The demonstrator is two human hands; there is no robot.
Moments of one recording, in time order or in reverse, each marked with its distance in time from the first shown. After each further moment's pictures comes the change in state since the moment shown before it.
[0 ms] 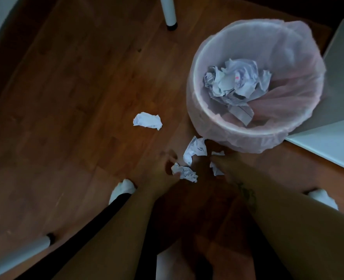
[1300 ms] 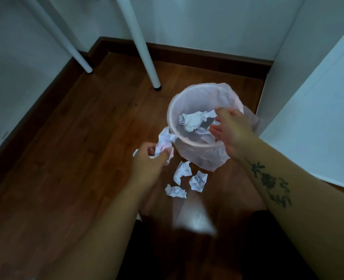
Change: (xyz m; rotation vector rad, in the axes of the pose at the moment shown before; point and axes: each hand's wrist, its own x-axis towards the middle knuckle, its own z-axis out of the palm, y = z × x) left_hand -0.065 0.132 -0.076 -0.433 0.357 0.051; right_hand -0.149 -0.114 -0.086 0.535 0.055 -0.492
